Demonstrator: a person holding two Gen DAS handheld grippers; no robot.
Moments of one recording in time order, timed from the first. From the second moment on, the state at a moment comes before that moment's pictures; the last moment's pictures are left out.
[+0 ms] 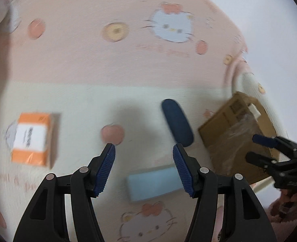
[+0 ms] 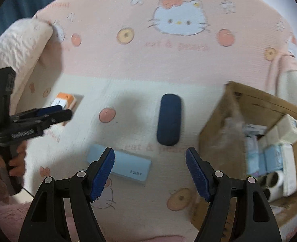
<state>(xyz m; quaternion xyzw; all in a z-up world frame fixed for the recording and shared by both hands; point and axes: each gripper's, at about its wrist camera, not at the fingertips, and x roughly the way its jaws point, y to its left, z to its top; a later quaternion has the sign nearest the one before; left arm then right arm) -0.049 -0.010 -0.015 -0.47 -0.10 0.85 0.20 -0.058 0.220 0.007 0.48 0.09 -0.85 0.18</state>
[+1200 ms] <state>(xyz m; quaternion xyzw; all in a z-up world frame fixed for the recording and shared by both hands) -0.055 0.020 -0.134 -0.57 -0.06 0.79 0.22 -0.089 0.224 -0.159 0.55 -0.08 -0.80 0.22</state>
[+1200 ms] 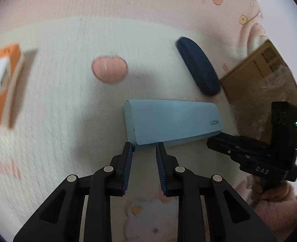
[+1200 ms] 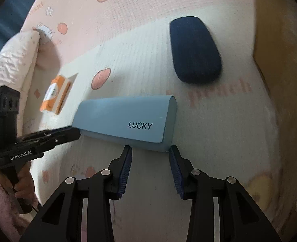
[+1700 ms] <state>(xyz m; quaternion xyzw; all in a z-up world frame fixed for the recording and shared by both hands) -0.138 -0.007 -0.133 -0.54 -0.12 0.81 0.17 -0.175 0.180 -0.154 0.53 -0.06 -0.82 0.19</state>
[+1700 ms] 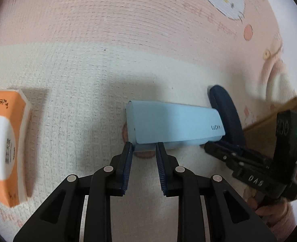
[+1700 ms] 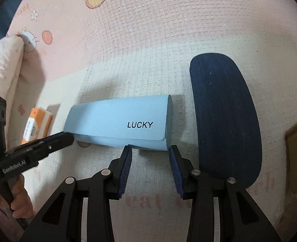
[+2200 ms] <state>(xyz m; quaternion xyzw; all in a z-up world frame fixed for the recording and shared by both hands) -0.080 -0.087 -0.069 -0.50 -0.09 0.85 0.11 -0.130 0.141 -0.124 0.54 -0.13 -0.79 0.24</state>
